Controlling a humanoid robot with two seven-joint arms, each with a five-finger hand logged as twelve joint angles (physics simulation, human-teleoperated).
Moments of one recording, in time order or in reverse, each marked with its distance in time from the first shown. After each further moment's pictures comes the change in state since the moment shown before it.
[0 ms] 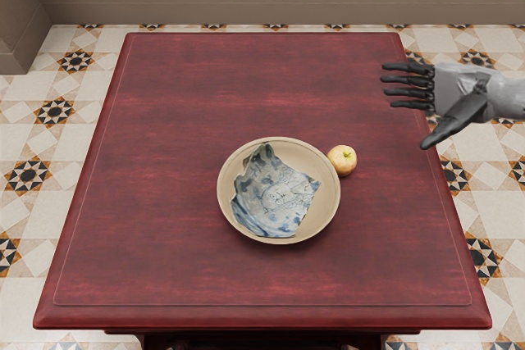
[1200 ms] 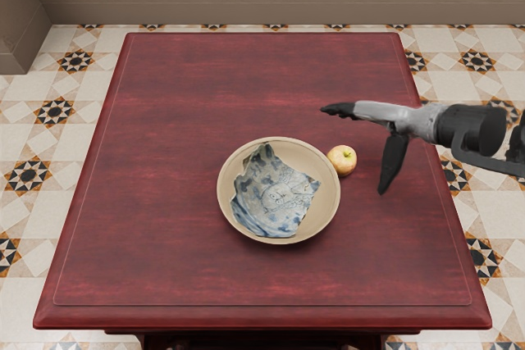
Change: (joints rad) left arm 0.000 0.000 0.000 0.000 0.000 0.000 0.000; right arm -0.007 0.166 0.023 0.324 -0.928 -0.387 -0.092
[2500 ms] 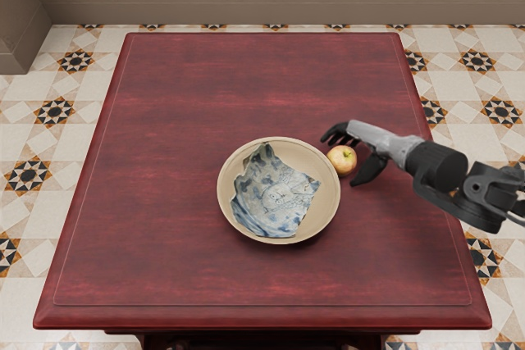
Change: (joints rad) left arm 0.000 0.000 0.000 0.000 0.000 0.000 0.000; right arm -0.124 0.162 -0.087 -0.102 -0.130 -0.336 -0.037
